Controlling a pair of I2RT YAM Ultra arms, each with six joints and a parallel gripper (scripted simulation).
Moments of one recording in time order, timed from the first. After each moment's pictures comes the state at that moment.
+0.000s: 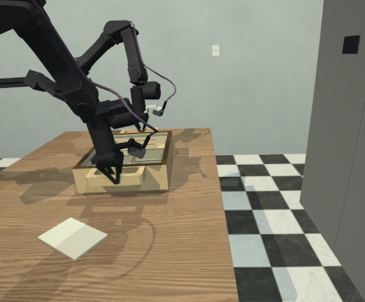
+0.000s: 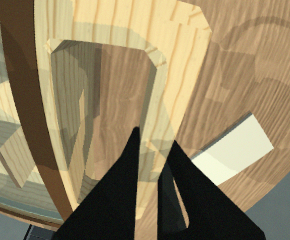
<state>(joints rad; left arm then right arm) -0.21 1.87 1.20 -0.35 -0.42 -0.33 0.37 2.00 1.20 -0.11 0.47 0.06</state>
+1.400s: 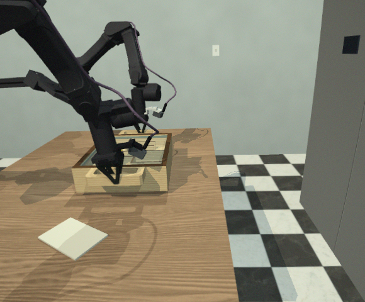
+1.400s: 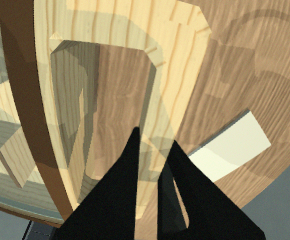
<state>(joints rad) -0.20 1.89 1.22 -0.36 -0.39 -0.33 0.37 2.00 1.23 -0.17 0.48 0.07</state>
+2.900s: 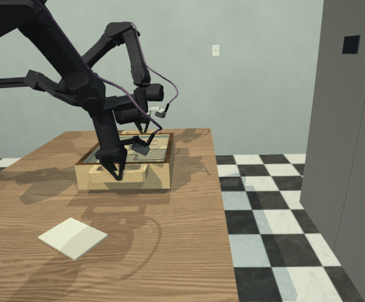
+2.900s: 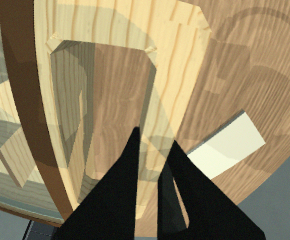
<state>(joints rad) -0.17 1.90 1.24 -0.37 -0.35 -0.30 0.40 2.02 1.30 -0.24 0.52 0.10</state>
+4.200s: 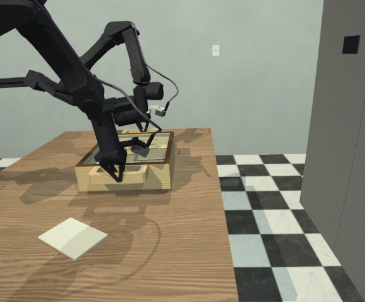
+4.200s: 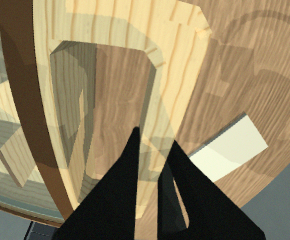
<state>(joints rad) -0.19 1.89 1.25 -0.39 -0.38 -0.32 0.38 2.01 1.28 -0.21 0.49 0.08</state>
